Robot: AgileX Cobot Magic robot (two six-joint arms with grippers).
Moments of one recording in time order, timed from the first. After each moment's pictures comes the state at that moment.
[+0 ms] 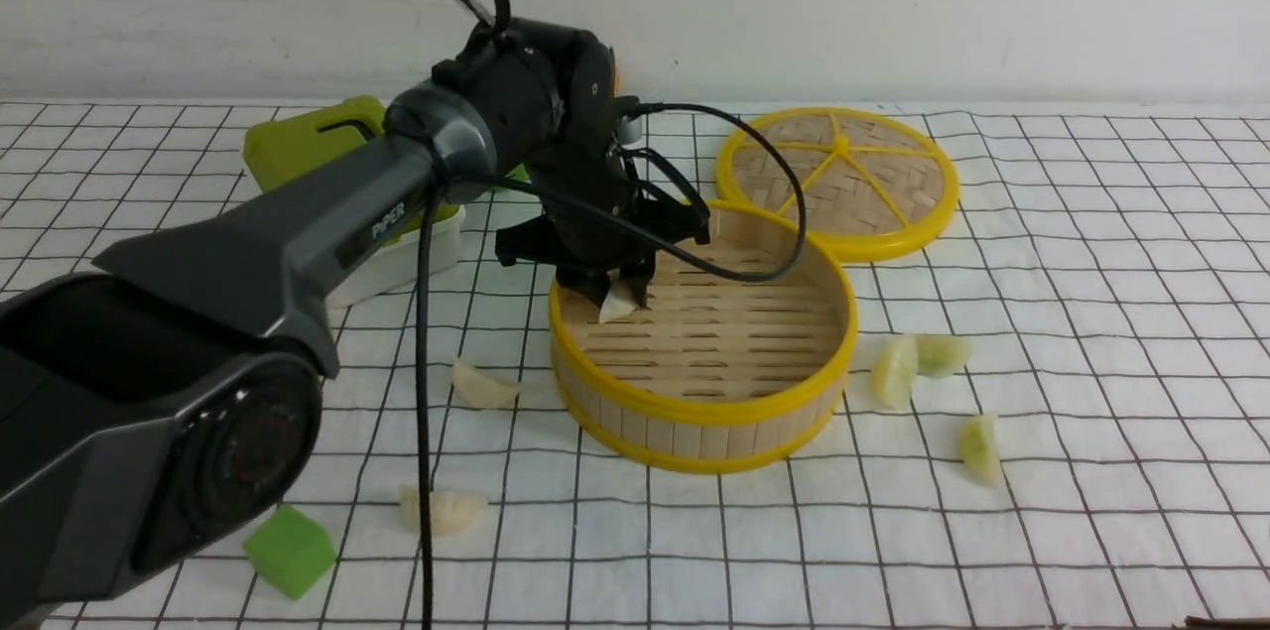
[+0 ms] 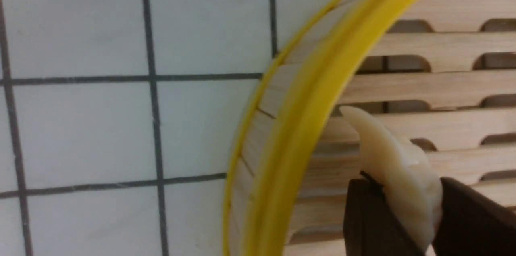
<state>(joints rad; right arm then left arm) 0.16 0.69 -0.38 0.41 0.59 -0.32 -0.46 2.41 -2.24 -0.05 1.05 -0.44</state>
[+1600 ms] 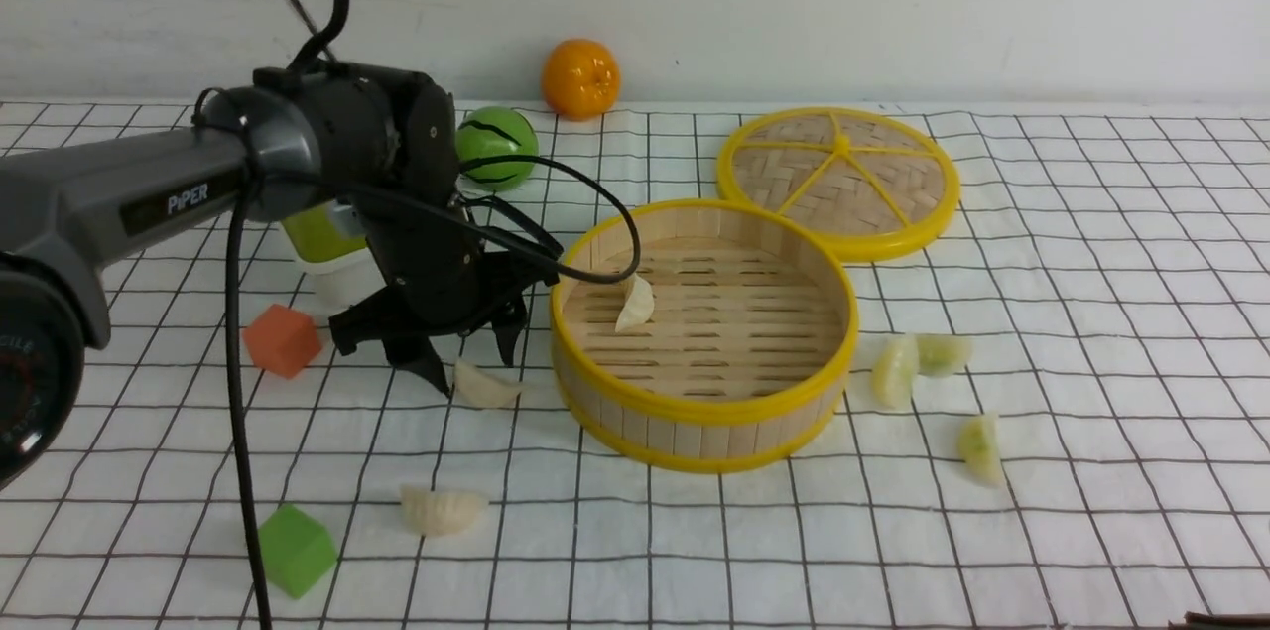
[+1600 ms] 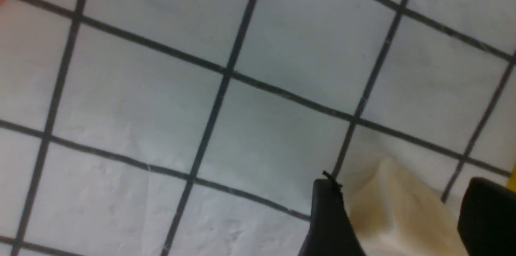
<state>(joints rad) 0.16 0.69 -0.38 0.42 0.58 -0.32 -0.32 2.14 -1.69 -0.02 0.91 -0.69</state>
